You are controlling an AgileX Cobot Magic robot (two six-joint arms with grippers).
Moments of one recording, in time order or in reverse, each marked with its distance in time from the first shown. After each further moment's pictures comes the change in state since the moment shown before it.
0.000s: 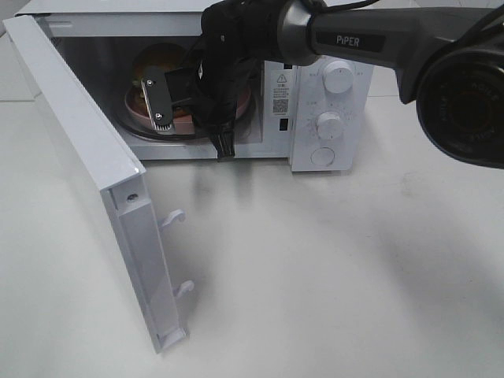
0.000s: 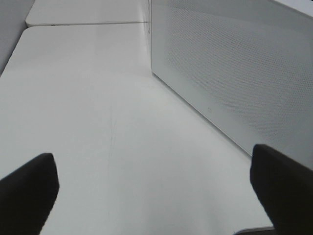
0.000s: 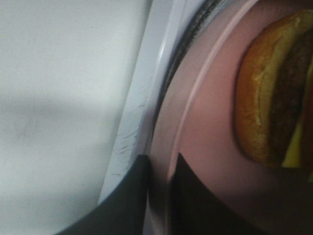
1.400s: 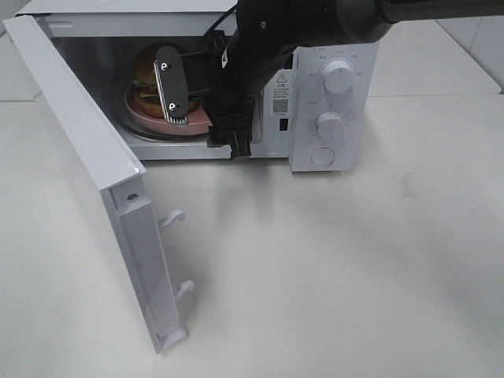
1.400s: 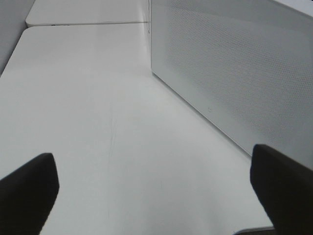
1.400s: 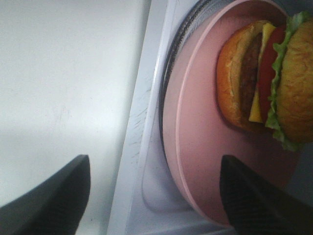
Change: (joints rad) left arm 0.000 0.000 0.000 0.000 0.000 0.000; right arm 0.001 -0.281 0.420 0.019 -0.238 0.032
